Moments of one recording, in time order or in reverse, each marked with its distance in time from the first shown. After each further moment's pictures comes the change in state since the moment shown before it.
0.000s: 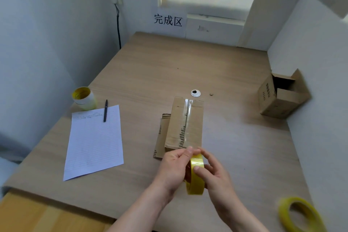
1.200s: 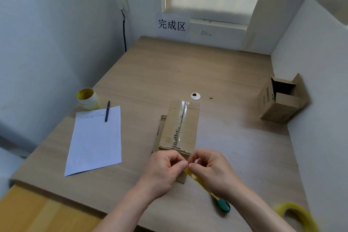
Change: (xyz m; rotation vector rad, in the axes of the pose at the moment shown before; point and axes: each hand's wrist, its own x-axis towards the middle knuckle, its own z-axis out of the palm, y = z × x) left_hand -0.017 0.010 -0.005 0.628 0.039 0.312; right_hand 0.008 -0.048 -0.036 -0.627 -0.188 -0.170
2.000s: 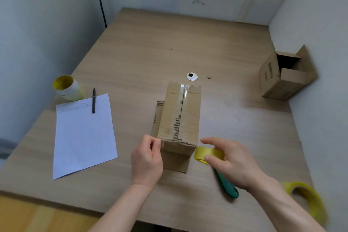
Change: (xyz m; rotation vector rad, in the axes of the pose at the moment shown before) left_hand 0.037 -0.087 -0.006 0.063 0.485 -0.073; right_hand 0.020 0.017 -0.012 -0.421 0.019 0.143
